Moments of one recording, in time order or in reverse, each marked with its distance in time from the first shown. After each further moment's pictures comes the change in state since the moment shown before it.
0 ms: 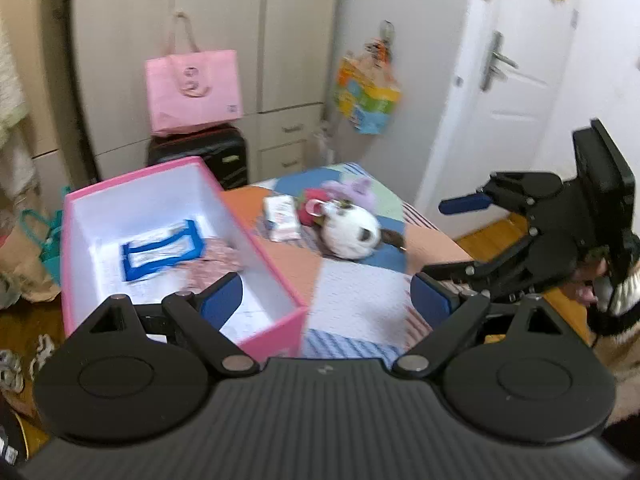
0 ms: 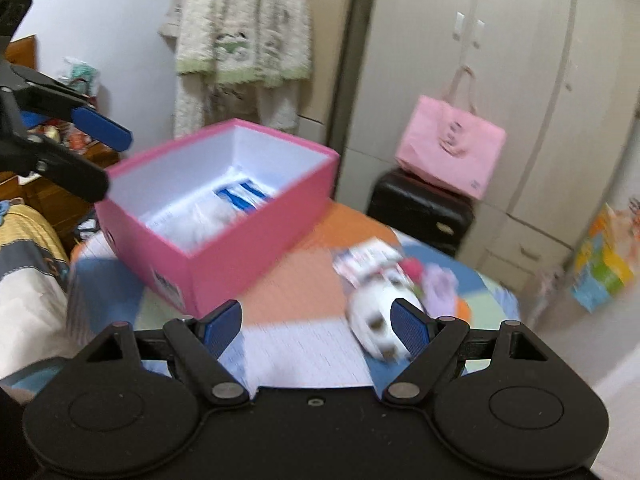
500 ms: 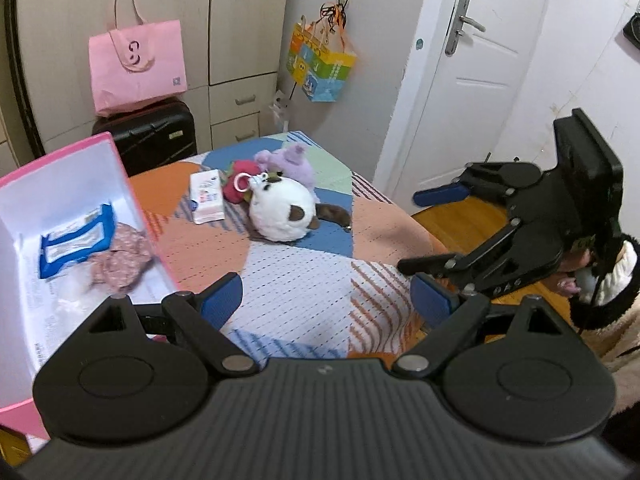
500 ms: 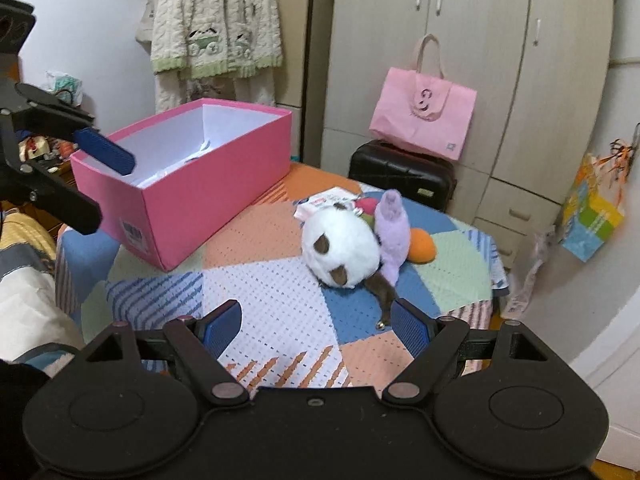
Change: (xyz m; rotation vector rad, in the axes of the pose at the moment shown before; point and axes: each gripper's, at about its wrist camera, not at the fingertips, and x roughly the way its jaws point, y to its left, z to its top) left arm 0.067 -0.045 -0.002 0.011 0.082 -0.096; right arm 0.002 -0.051 -0.061 0.078 0.010 0.030
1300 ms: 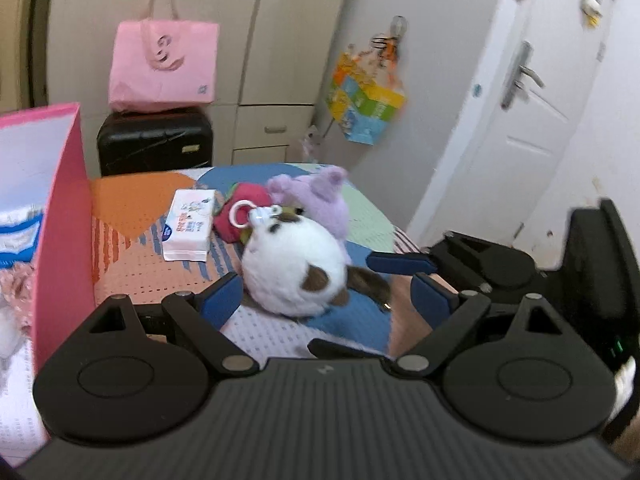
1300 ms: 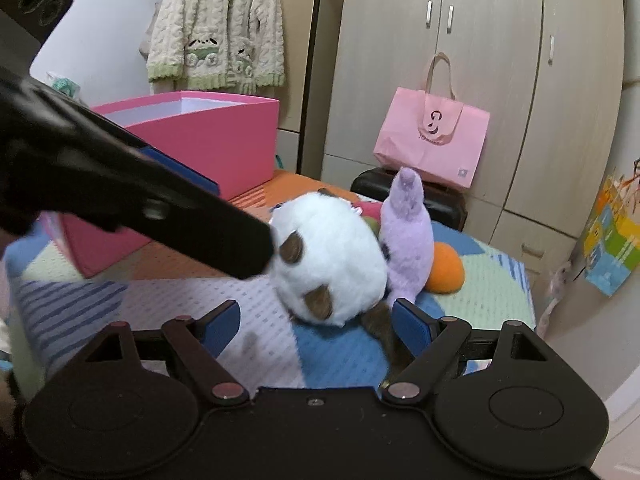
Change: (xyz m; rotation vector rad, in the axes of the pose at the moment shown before) left arm 0.126 0.019 0.009 -0.184 -0.170 0.070; right arm 0.108 -0.016 -0.019 -0.058 -0.141 -0.027
